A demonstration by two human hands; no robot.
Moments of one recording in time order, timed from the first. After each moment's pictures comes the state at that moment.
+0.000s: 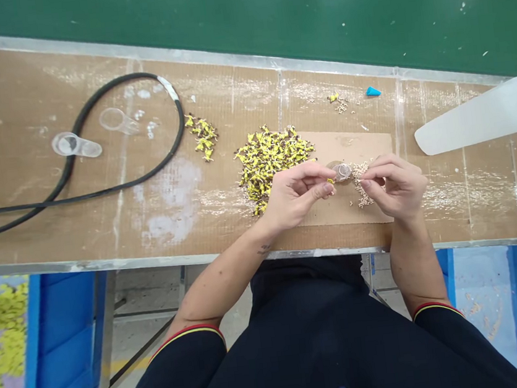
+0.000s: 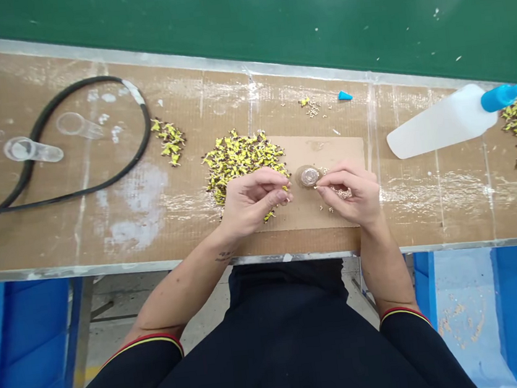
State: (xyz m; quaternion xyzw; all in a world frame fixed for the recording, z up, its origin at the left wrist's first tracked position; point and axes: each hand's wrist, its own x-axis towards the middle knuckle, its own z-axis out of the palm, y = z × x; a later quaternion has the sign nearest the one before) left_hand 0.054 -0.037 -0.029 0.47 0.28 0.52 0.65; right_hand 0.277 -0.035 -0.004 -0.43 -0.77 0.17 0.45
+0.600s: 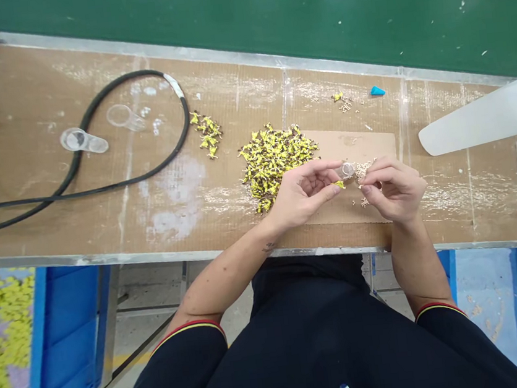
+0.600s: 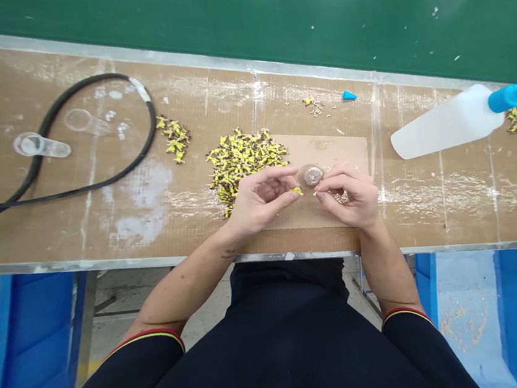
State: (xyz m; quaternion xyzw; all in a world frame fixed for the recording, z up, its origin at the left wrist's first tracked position) left_hand 0.058 -0.041 -0.034 0.49 0.30 0.50 0.64; right_hand 0.272 -0.038 -0.010 -0.40 -0.77 0.20 0.46
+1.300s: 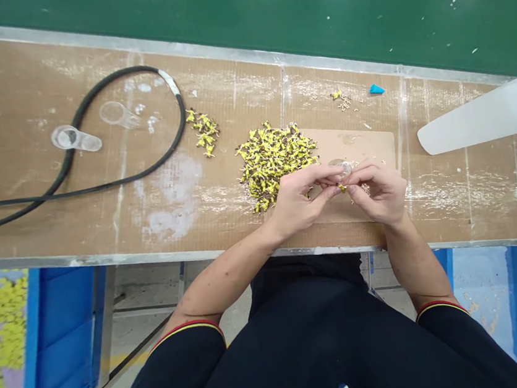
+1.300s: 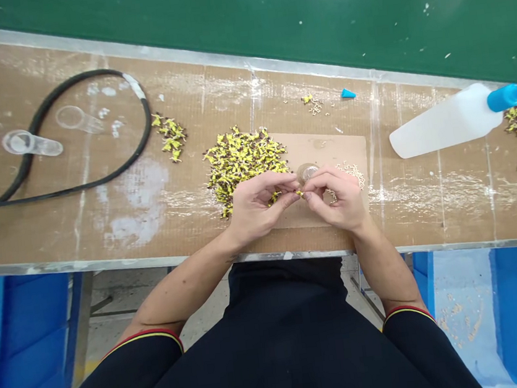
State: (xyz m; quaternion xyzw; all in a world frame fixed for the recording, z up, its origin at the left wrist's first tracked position) left_hand 0.062 -0.048 -0.039 0.60 0.31 0.57 0.47; right_hand 0.255 -0.041 -0.012 -0.39 -0.76 0.26 0.44
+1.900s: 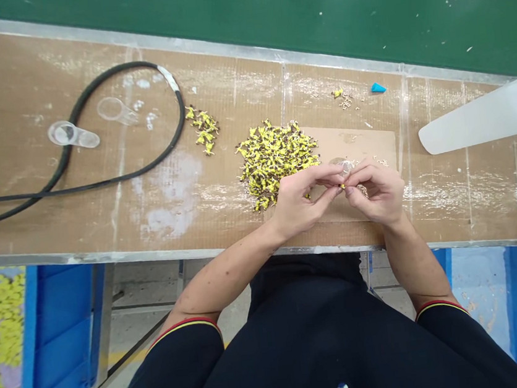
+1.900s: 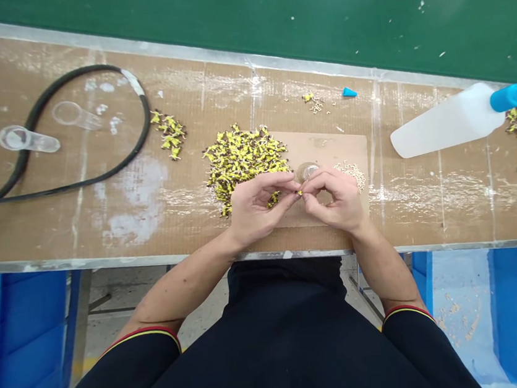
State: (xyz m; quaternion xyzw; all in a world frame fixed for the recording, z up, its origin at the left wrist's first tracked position) left_hand 0.066 -0.050 -0.041 0.63 0.30 0.60 0.39; right_hand 0.248 -0.042 -0.011 -0.39 -0.75 0.27 0.46
